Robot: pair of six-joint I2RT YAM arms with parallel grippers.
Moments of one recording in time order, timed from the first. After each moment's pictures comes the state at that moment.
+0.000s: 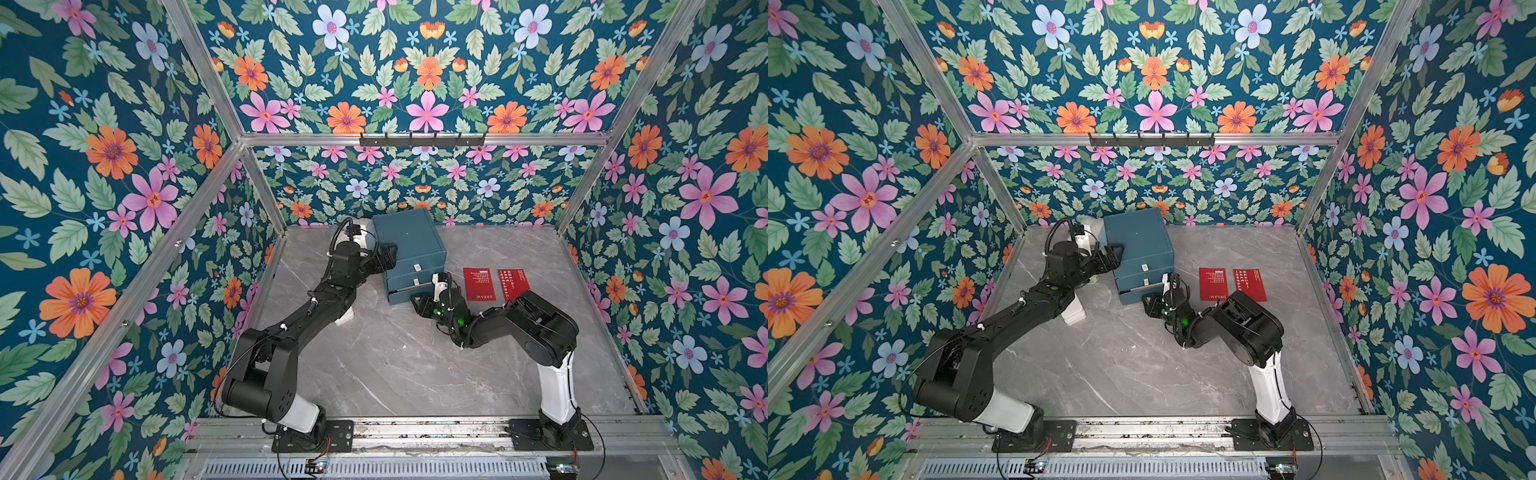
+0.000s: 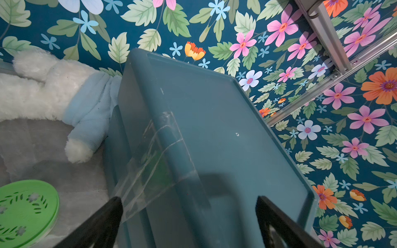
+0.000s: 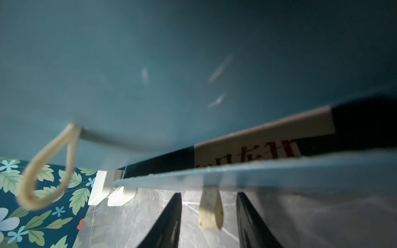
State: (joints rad) left arm -0.36 1.51 0.96 0.28 0.16 -0.54; right arm 0.69 2.05 0.85 0.83 -0.04 0.81
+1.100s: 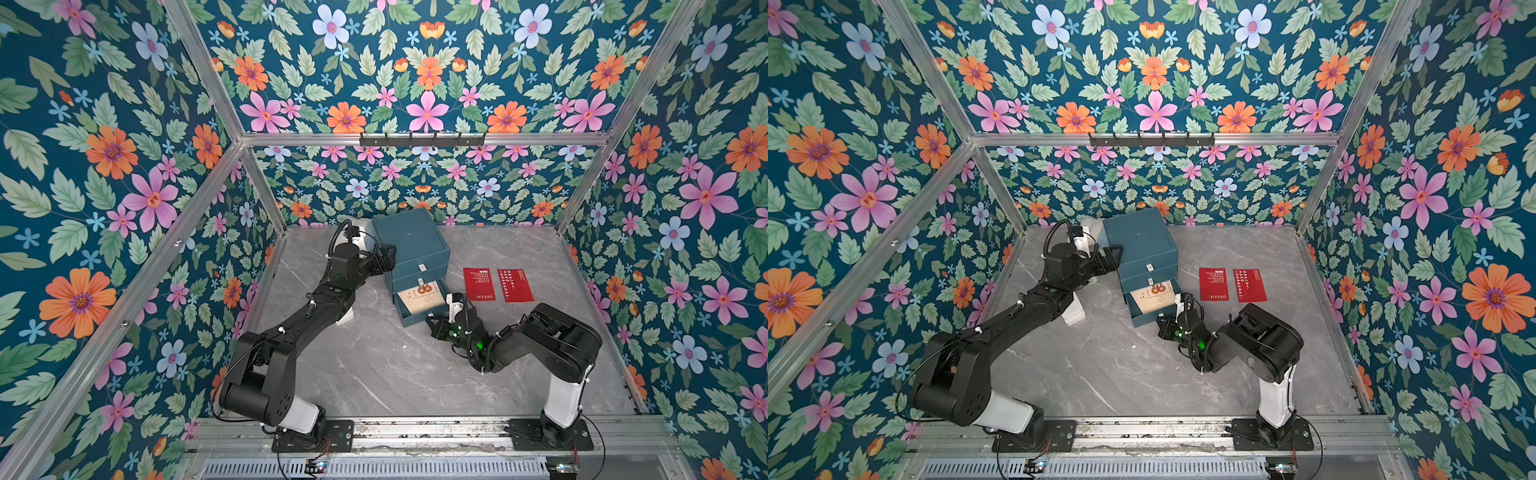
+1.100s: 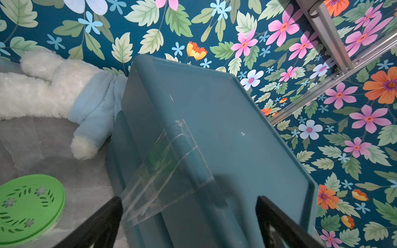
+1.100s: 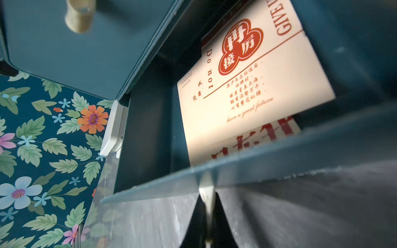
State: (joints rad) left arm -0.36 1.49 0.93 0.28 0.15 -0.54; right arm 0.74 1.87 0.51 0.94 -0.05 0.89
